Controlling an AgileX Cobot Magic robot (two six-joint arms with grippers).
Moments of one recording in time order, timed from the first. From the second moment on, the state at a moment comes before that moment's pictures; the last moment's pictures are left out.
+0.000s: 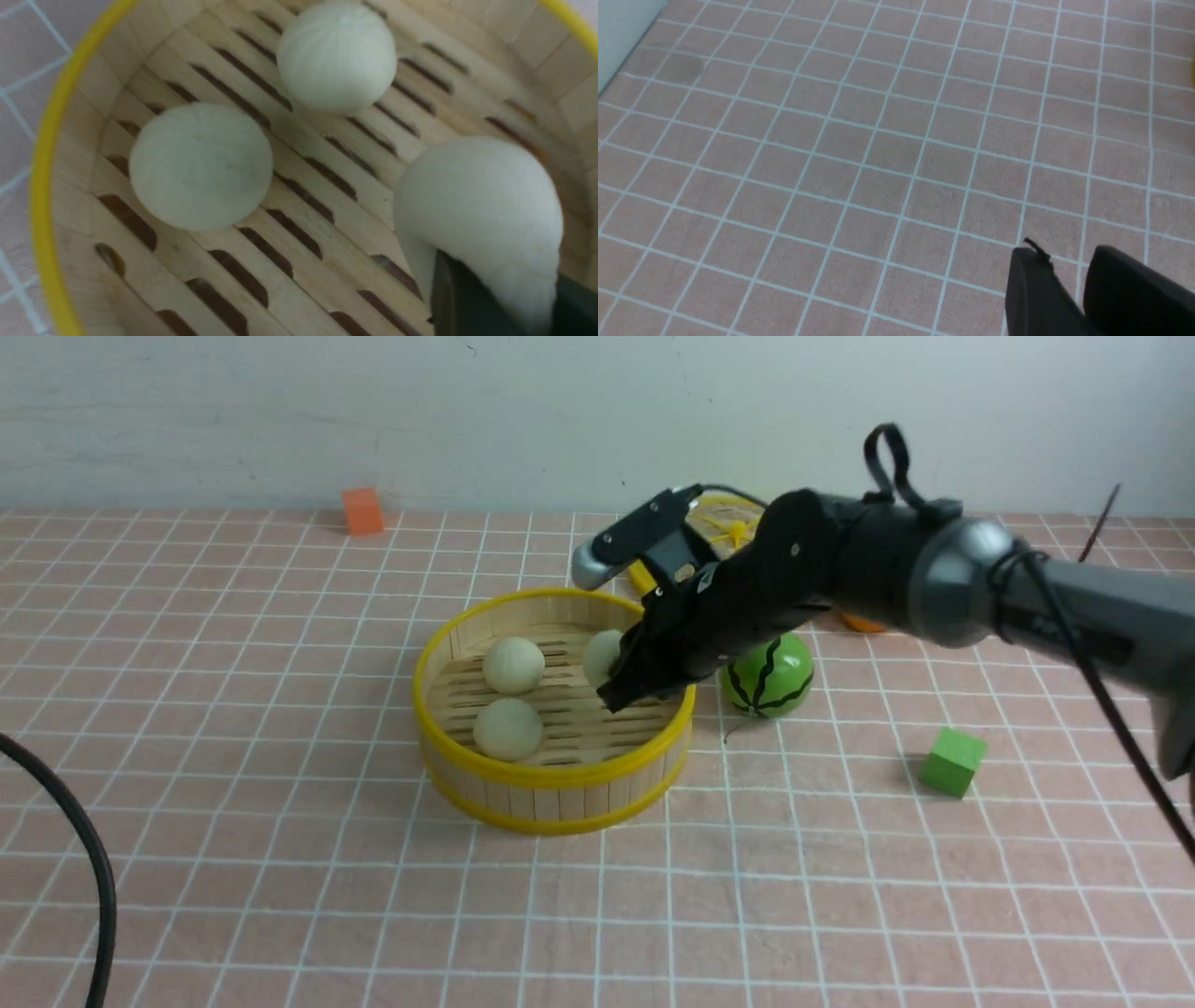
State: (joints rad) right arm 0.45 2.19 -1.76 0.41 0.53 -0.57; left arm -0.39 0.64 -0.60 0.62 0.90 -0.82
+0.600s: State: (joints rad) right arm 0.45 1.61 -1.89 -0.07 1.05 -0.03; left arm -0.39 0.64 -0.58 0.62 0.90 -0.83
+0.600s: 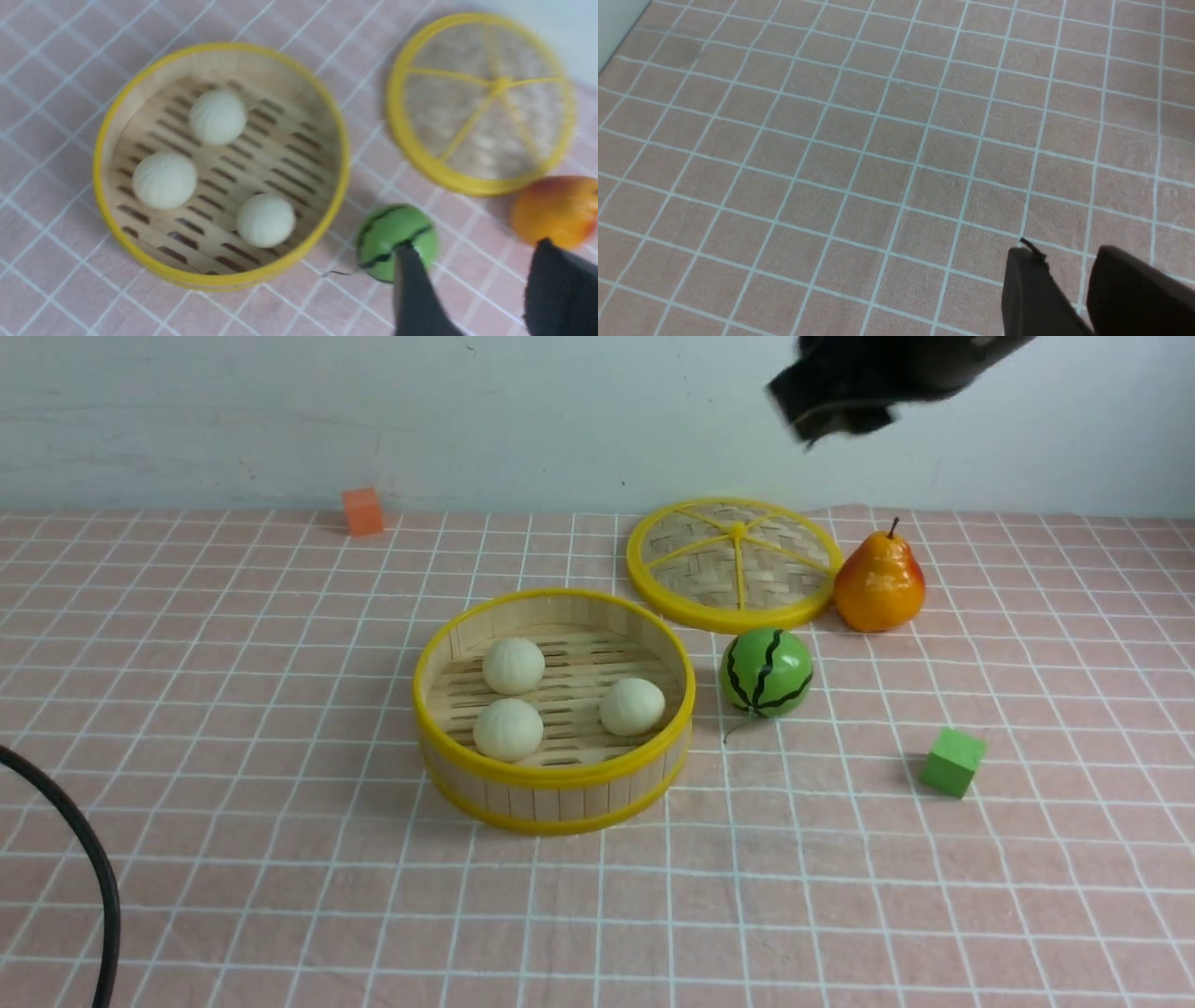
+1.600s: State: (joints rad) right arm 0.45 -0.01 -0.10 -0.27 0.46 0.49; left arm -0.39 0.64 -0.58 0.62 0.90 -0.83
